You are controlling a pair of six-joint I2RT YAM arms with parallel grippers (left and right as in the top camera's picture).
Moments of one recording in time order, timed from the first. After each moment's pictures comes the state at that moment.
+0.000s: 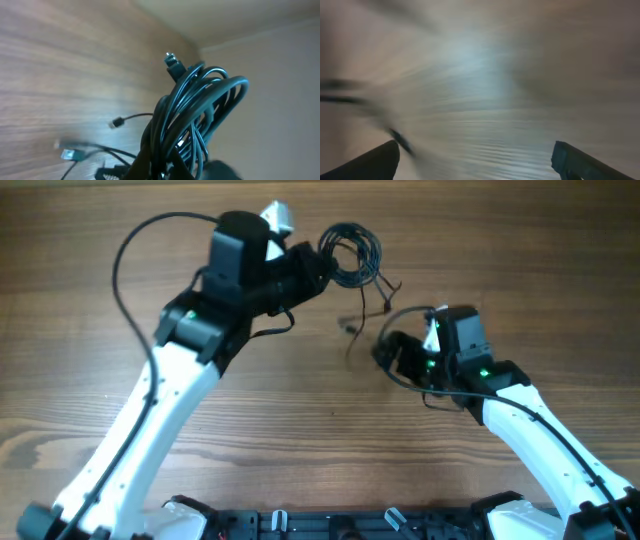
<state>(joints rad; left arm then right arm) -0.42 1.42 1.36 -0.47 0.40 -0.88 0.29 1.33 0.72 -0.42 -0.29 0.76</state>
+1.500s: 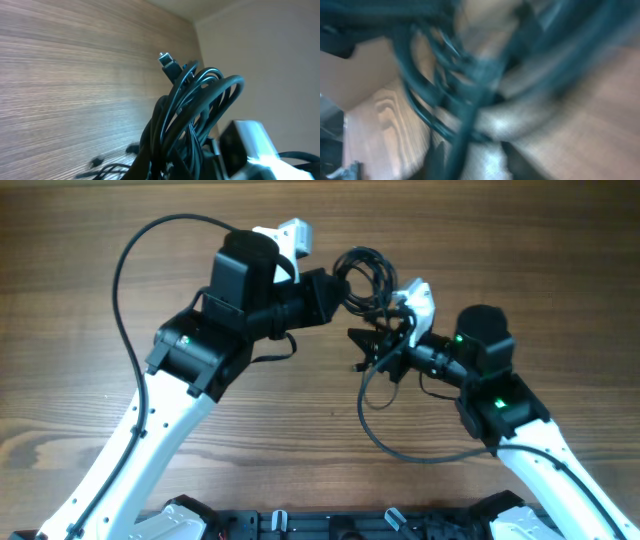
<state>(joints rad) -0.49 1.34 1.37 -0.58 0.39 -0.75 0.38 1.12 0.72 0.05 -0.60 0.18</state>
